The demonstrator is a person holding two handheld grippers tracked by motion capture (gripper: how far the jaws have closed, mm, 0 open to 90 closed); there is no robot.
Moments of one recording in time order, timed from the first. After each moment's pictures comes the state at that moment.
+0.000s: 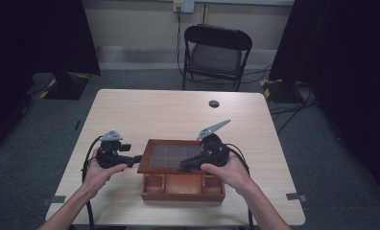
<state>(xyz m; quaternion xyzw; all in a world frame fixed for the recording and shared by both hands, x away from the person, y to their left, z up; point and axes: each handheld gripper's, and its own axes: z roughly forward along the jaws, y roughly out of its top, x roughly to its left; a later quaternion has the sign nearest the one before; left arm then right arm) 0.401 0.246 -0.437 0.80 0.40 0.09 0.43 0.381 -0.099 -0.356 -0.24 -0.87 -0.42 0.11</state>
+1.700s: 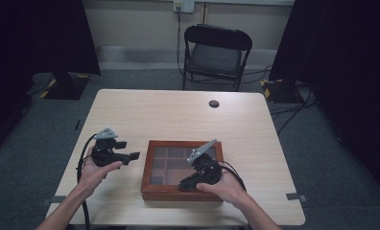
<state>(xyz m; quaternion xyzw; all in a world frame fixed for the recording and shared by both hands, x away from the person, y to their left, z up) 0.401 0.257 -0.431 0.79 0.41 0.10 0.44 0.362 -0.085 -0.410 -0.22 -0.91 -0.34 0.11</state>
